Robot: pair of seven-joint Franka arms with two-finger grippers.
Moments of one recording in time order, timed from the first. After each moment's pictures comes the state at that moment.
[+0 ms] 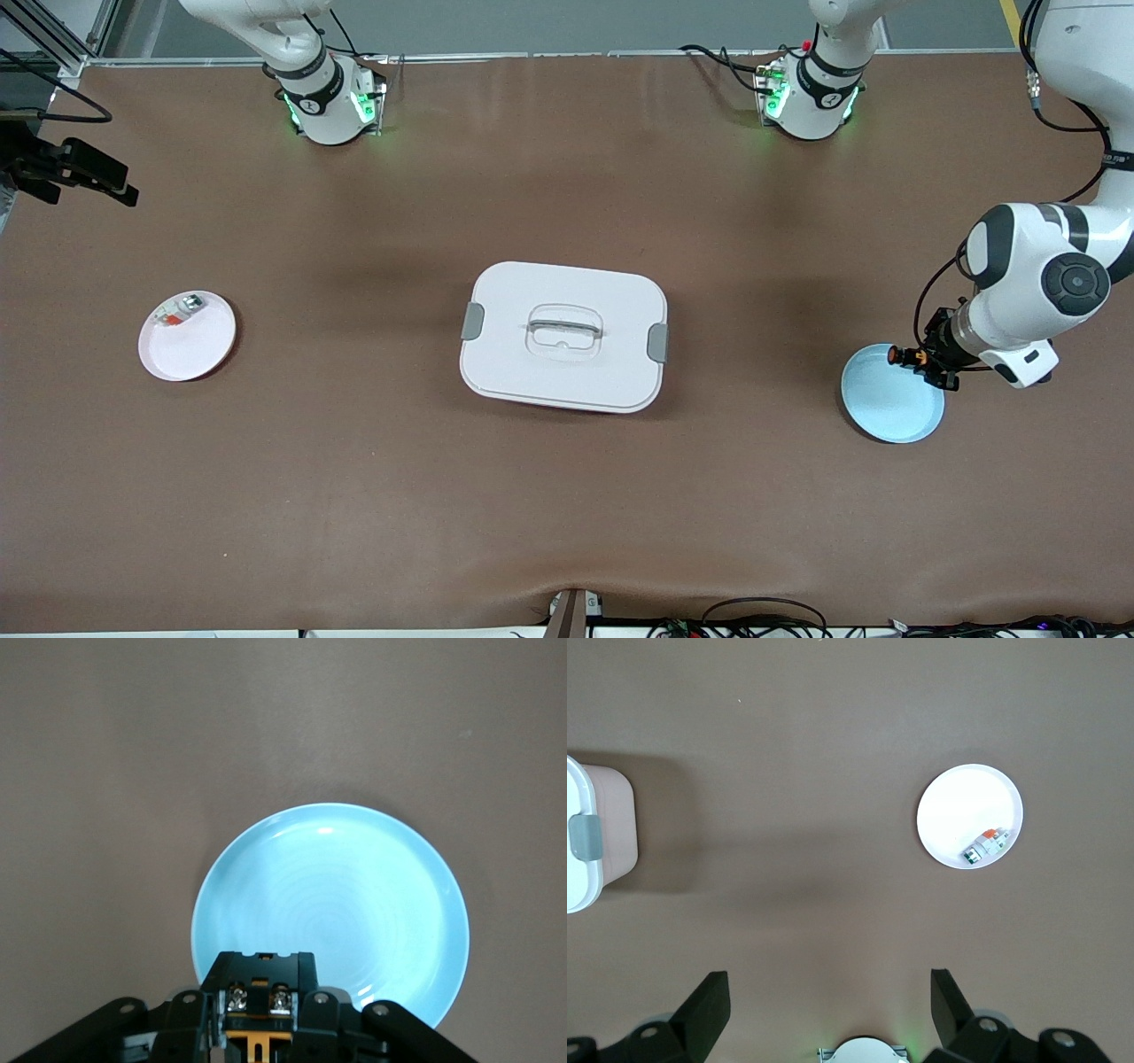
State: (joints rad) left arm 0.45 0.42 -0.37 -1.99 0.32 2.38 -1.49; right arm 0.05 -0.06 -0.08 -1.55 0.02 1.41 0.03
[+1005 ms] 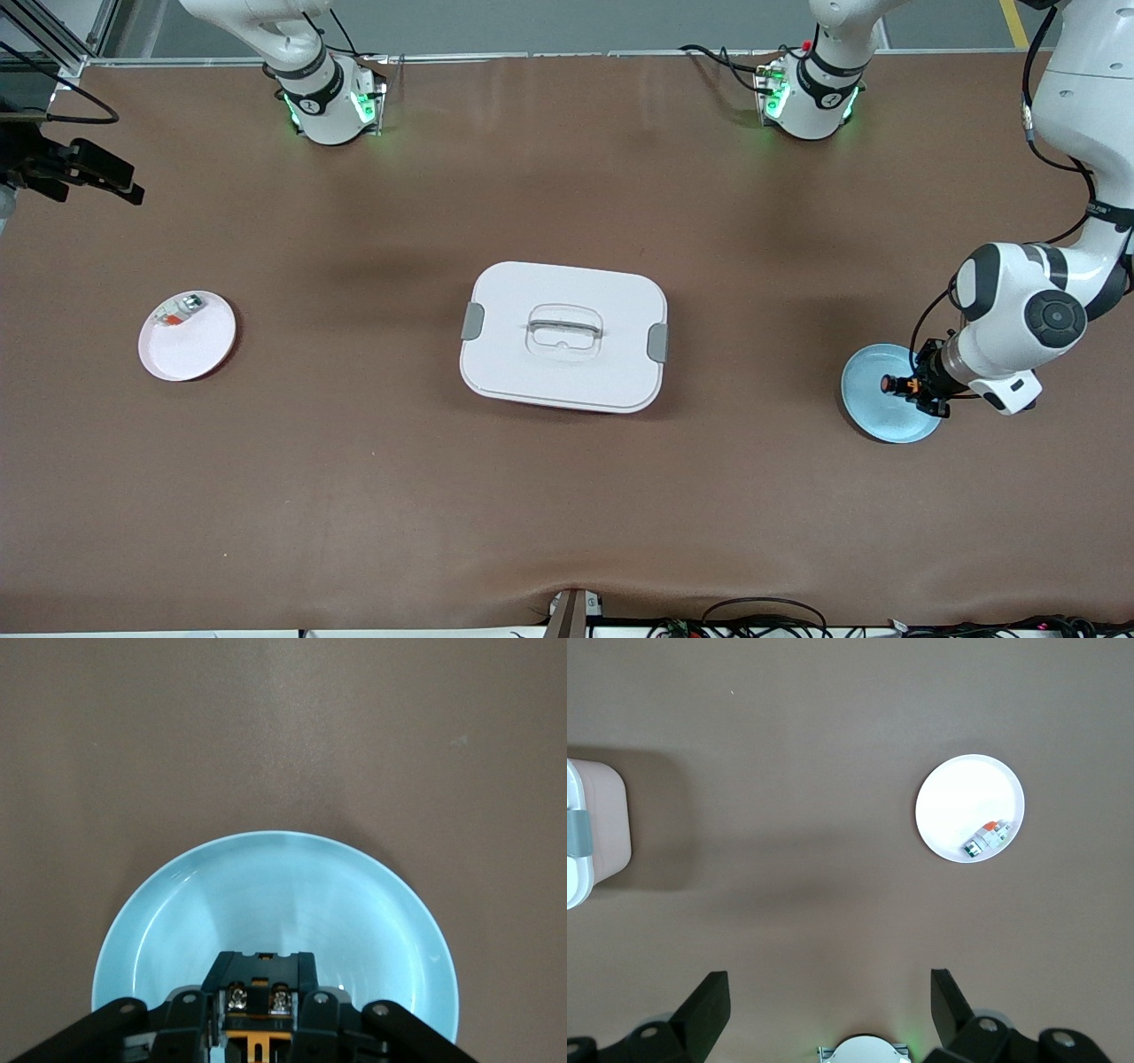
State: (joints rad) left arm 0.47 0.60 -0.37 -1.88 0.43 2.46 -1.57; right arm 0.04 -0.10 -0.08 -1.63 0.02 1.44 0.03
